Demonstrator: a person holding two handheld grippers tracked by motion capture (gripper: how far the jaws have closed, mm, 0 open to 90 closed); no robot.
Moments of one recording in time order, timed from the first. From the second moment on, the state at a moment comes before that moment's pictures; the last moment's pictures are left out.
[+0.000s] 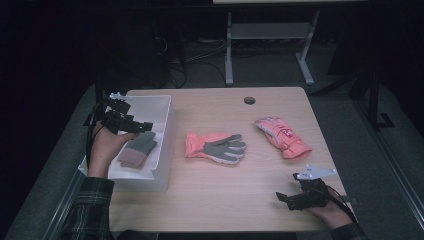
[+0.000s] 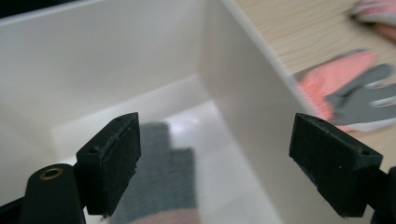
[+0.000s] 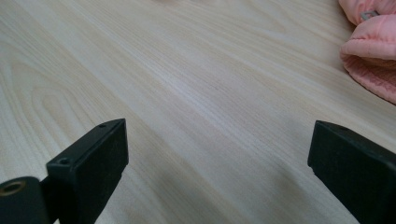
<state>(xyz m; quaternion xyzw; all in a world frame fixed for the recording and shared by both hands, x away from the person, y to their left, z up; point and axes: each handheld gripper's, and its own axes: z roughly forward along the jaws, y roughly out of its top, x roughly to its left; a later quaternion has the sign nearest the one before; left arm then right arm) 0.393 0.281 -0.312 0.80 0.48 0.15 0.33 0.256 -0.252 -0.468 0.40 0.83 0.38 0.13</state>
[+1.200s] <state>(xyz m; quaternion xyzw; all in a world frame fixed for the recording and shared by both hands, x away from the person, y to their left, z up) 0.348 0.134 -0.316 0.86 0.31 0.07 0.40 0.256 -0.252 -0.468 0.40 0.83 0.38 0.13</state>
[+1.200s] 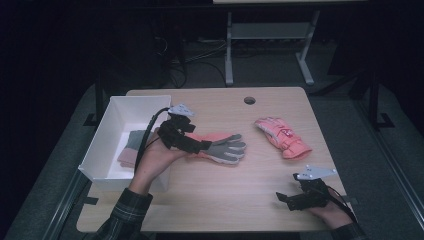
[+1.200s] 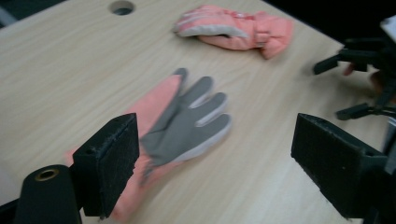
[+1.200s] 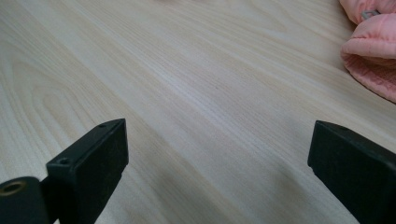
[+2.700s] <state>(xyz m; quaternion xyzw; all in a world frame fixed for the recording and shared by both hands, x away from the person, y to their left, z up) 0.385 0.092 -0.419 0.86 0.35 0.14 0.34 0.257 -0.249 -0.469 0.39 0.83 0.37 0.12</state>
